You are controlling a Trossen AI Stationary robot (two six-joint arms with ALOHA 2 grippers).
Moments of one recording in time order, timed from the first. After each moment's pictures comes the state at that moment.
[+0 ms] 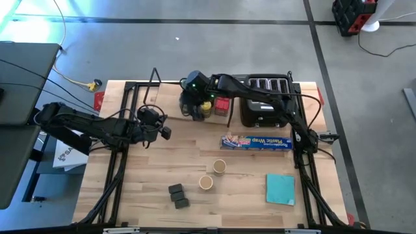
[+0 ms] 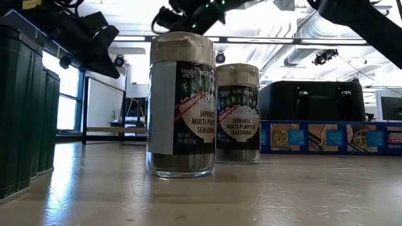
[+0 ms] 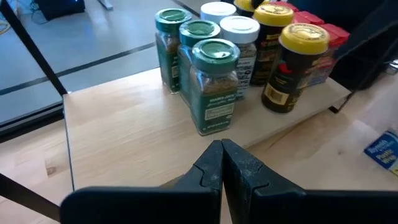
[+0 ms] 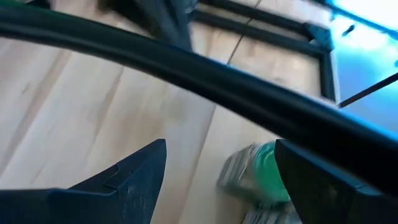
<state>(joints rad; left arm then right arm) -0.17 0.92 0.55 -0.45 -0.92 -0.75 -0.26 2.25 2.25 -0.80 -0.18 -0.48</state>
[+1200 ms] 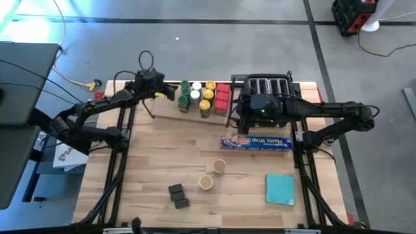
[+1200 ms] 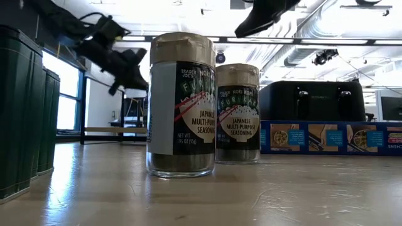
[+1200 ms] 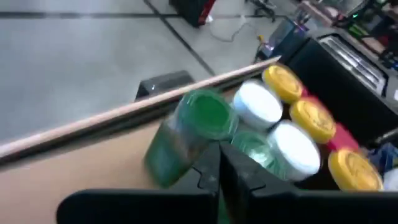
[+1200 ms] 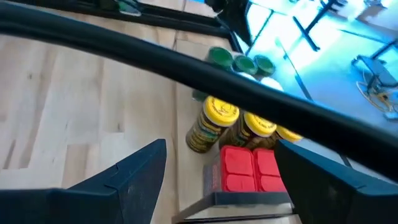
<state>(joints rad) 0.82 1.23 0.62 0.14 0.20 -0.37 -0.07 1.28 1.12 -0.41 0.29 -0.22</state>
